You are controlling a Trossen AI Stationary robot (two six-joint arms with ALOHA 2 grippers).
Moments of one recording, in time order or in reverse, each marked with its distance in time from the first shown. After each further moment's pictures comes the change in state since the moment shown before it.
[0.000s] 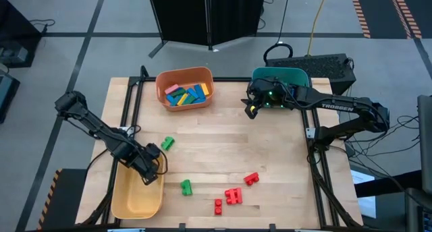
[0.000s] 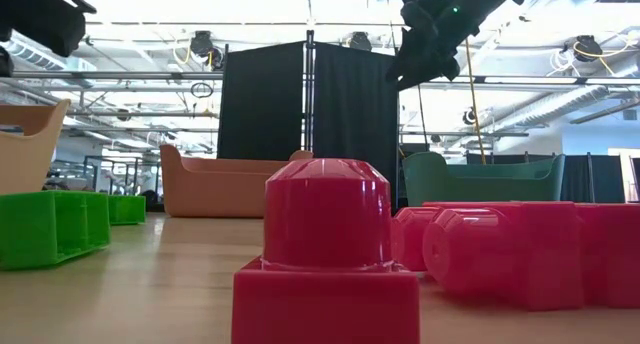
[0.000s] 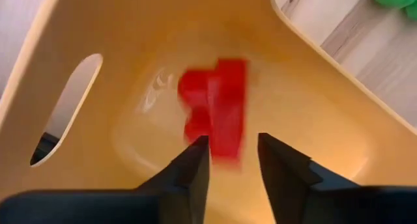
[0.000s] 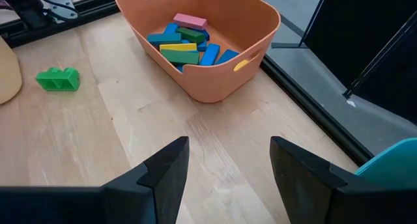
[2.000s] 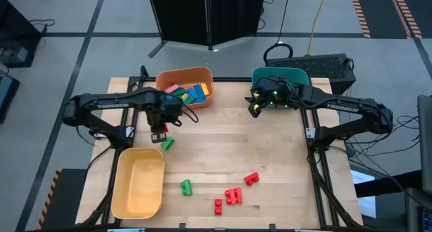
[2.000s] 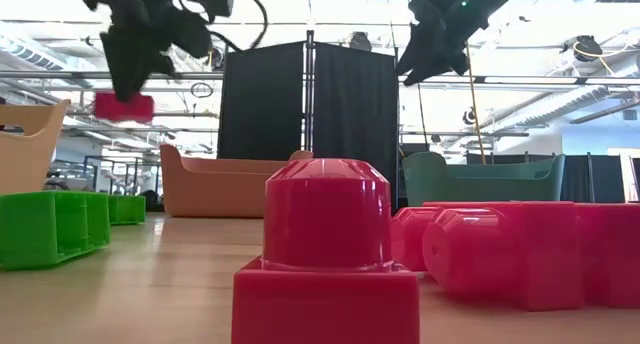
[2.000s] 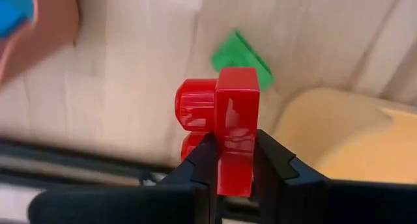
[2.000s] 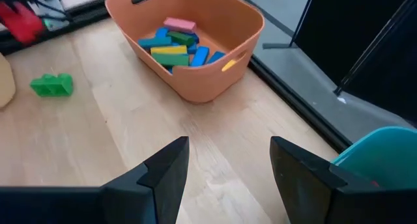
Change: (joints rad) left arm 0.818 0.186 0.384 -0.375 -0.016 1.219; right arm 0.000 -0.051 0.000 -0.046 0.033 0.023
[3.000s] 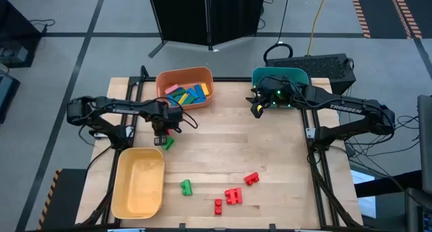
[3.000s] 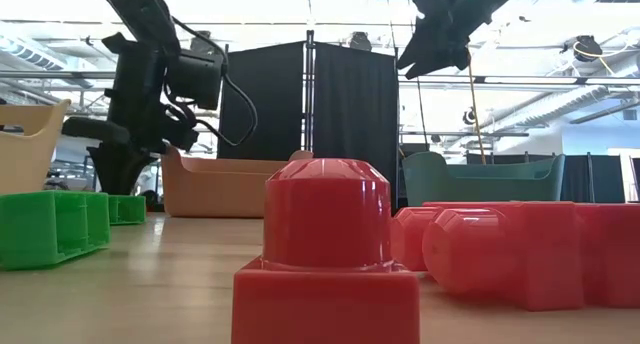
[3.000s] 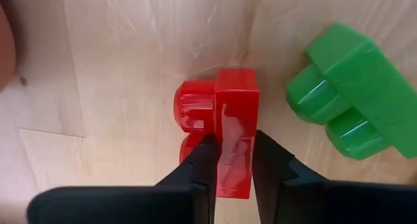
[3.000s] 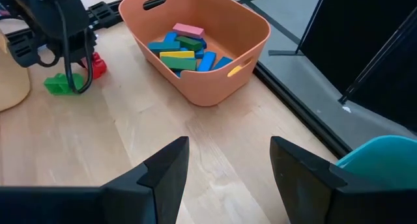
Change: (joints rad) left arm 0.095 0.057 -0.480 0.543 -0.086 0.203; right arm 0.000 -0.033 0.001 -0.008 -0.026 -0.033
